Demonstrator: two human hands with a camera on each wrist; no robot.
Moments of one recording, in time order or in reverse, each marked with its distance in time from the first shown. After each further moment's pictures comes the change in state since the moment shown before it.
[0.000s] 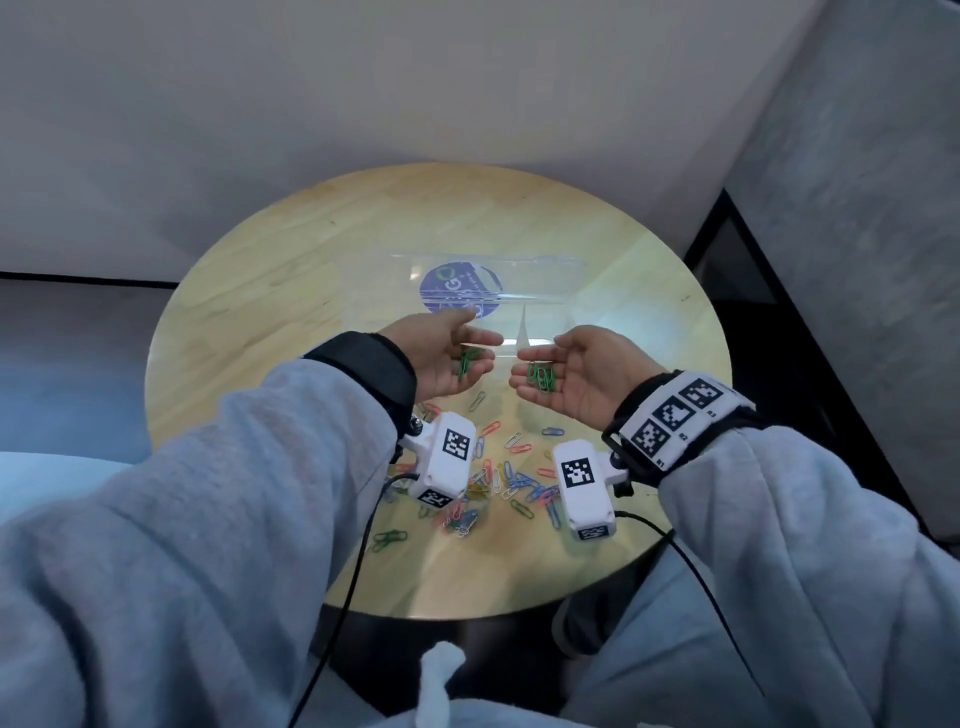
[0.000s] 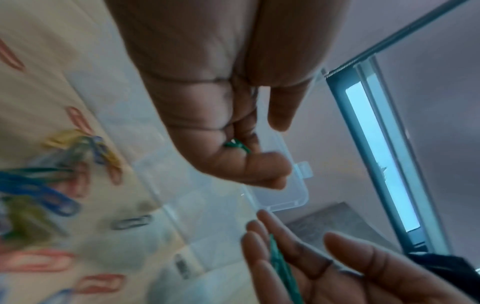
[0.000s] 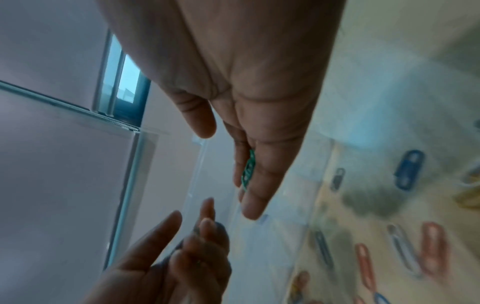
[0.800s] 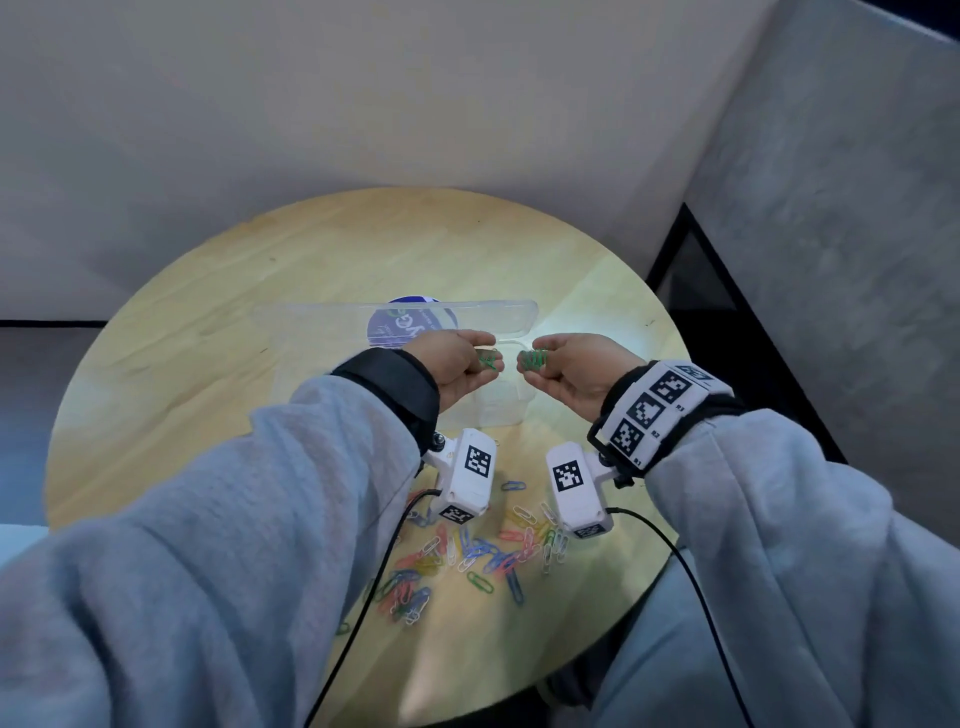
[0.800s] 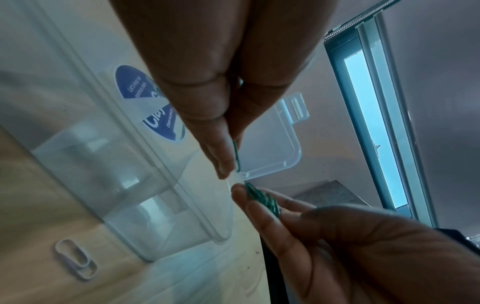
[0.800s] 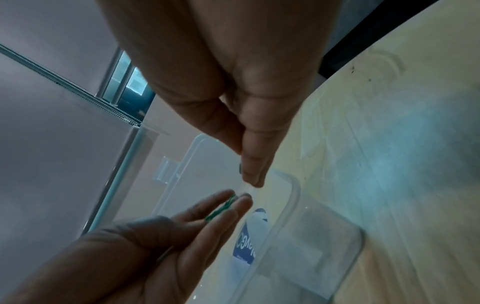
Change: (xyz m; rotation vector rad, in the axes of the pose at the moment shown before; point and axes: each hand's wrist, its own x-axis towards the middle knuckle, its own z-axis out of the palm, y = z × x) left_hand 0.069 0.024 0.061 -0.022 0.095 0.078; right_hand 0.040 -0.054 -0.035 -0.093 0.252 -0.116
